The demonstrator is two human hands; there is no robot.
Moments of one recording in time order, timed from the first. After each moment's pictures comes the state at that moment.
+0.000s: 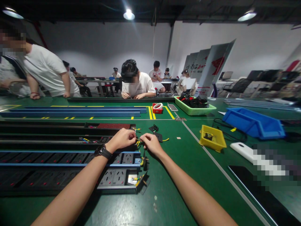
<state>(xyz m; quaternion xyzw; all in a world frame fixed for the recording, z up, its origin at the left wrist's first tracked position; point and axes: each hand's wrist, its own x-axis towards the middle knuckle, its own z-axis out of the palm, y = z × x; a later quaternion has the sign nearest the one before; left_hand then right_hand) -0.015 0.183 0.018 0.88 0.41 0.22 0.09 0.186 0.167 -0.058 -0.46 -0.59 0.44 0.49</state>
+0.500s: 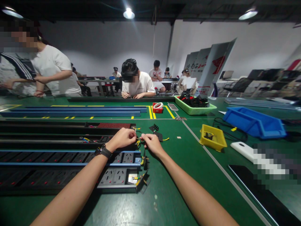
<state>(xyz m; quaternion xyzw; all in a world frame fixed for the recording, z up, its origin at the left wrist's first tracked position) -0.014 0.184 0.016 0.88 0.42 0.21 0.10 0.188 0.162 -0.053 -0.49 -0.59 0.41 0.48</state>
